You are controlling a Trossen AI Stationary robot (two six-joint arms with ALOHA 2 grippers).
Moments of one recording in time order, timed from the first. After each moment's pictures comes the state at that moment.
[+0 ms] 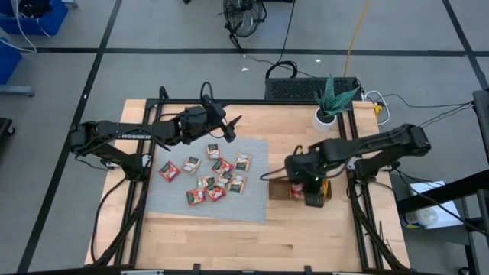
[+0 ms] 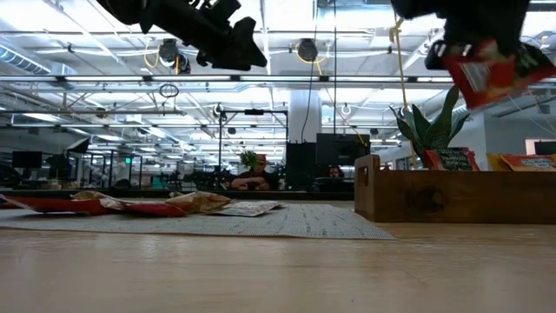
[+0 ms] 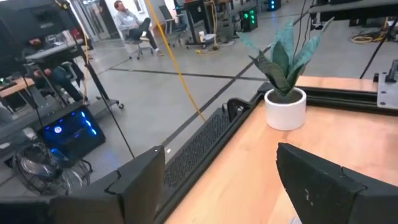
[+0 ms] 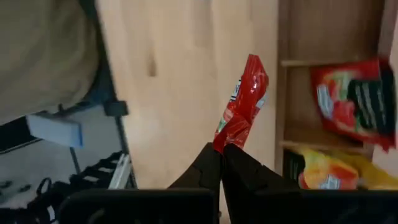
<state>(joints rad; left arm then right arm) 0.23 1.37 0.91 0.28 -0.42 0.13 0.16 1.41 1.21 -1.18 -0.43 0.33</state>
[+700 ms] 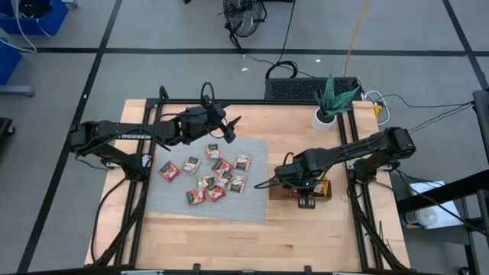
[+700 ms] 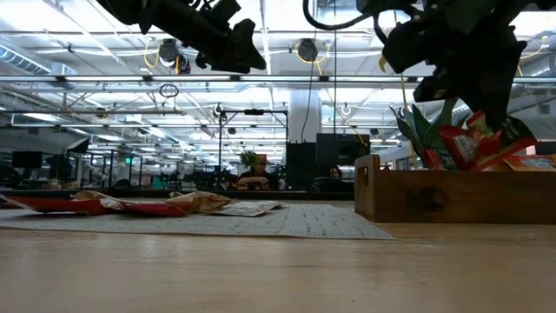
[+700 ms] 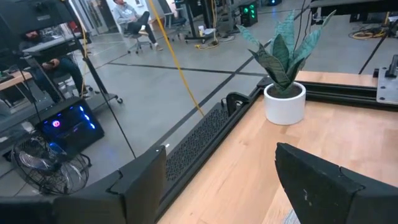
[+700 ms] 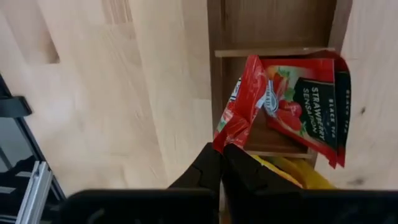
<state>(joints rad) 0.23 1.37 0.91 0.25 -0.42 0.12 0.19 1.59 1.20 -1.22 -0.23 0.27</state>
